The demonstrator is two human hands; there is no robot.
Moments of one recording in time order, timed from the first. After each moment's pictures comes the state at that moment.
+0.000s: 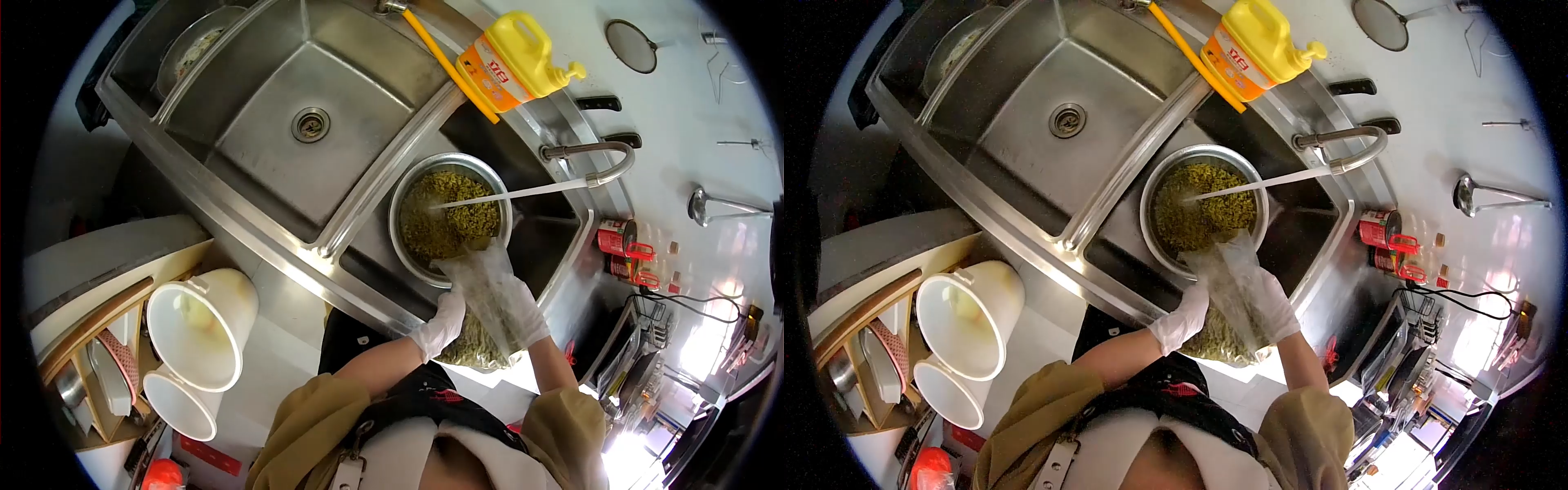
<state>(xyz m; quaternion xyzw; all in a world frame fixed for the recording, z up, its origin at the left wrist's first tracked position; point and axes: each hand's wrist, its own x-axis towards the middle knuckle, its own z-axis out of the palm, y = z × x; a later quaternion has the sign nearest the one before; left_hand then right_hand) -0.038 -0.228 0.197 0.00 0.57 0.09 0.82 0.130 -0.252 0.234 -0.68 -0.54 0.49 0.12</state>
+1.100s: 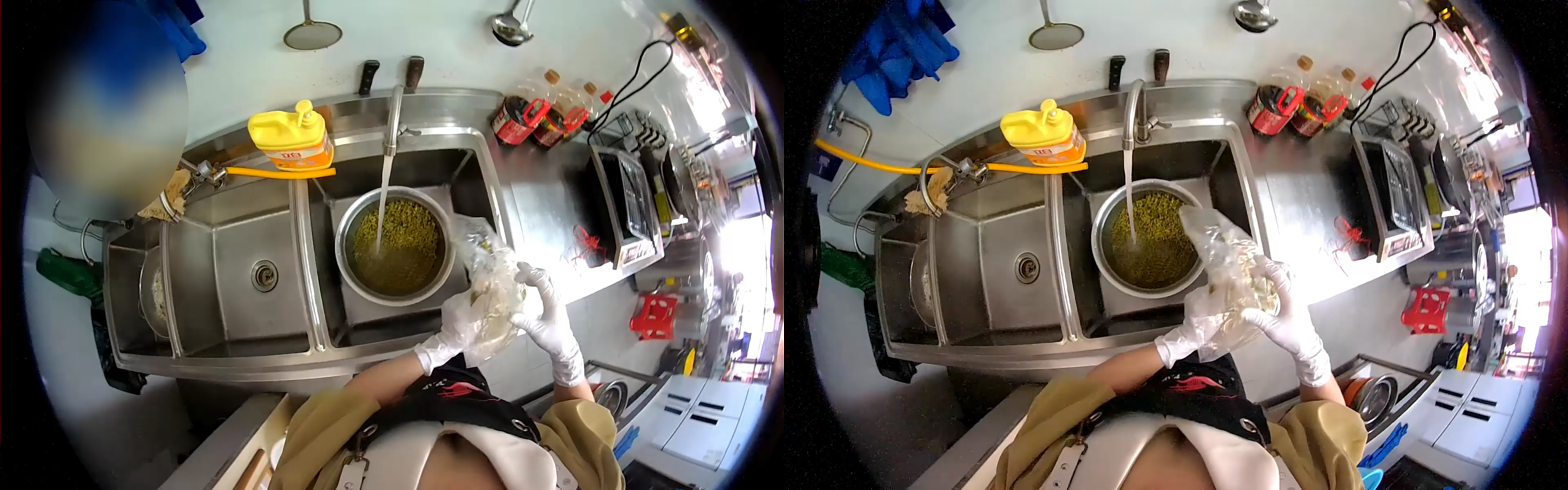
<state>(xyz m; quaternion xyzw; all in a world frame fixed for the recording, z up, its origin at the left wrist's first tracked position) -0.046 -0.243 0.300 0.83 0.10 0.24 0.49 0.041 -0.358 0.450 -0.82 -0.37 0.15 0.41</state>
